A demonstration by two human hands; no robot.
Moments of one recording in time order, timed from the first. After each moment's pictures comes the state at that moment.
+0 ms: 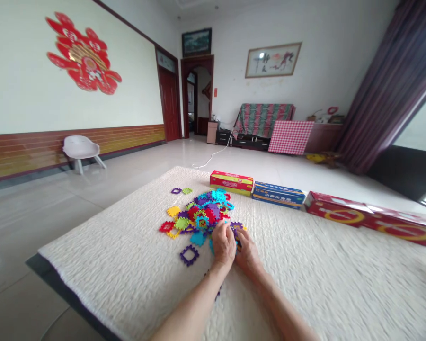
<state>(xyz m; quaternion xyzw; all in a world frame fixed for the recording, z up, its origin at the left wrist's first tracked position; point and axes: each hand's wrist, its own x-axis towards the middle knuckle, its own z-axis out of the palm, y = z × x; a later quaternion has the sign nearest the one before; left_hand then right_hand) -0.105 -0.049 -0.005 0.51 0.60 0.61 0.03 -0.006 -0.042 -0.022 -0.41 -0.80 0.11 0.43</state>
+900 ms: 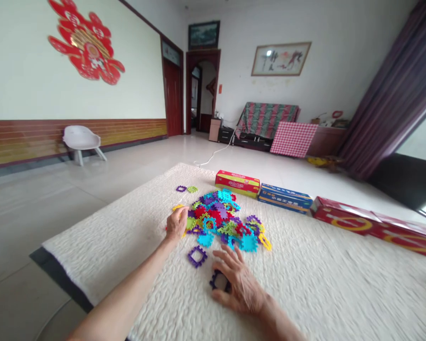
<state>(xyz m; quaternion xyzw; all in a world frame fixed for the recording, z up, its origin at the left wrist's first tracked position) -0.308 -0.059 0.021 0.50 0.66 0.56 0.07 -0.032 -0.122 0.035 -0.23 -0.96 0.10 0.15</state>
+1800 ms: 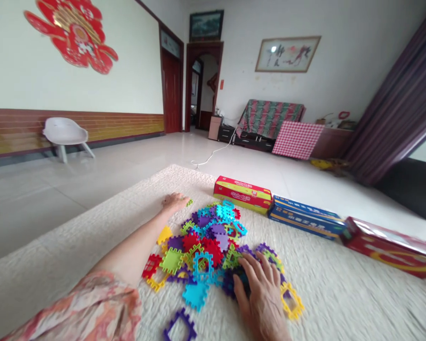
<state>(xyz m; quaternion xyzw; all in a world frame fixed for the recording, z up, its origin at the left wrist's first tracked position) -0.376 0.152 0.018 0.52 0.82 0.23 0.08 -0.033 -0.012 0.001 -0.45 -0.83 -0.08 0.32</state>
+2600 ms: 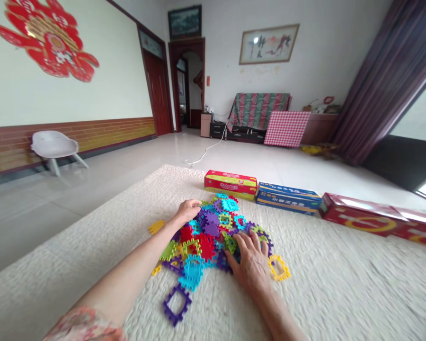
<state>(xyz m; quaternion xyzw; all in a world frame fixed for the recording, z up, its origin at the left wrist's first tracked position) -0.276 0.103 0.030 0.59 0.71 0.32 0.19 -0.022 -0.005 0.002 -0.50 -0.80 -0.06 0.32</state>
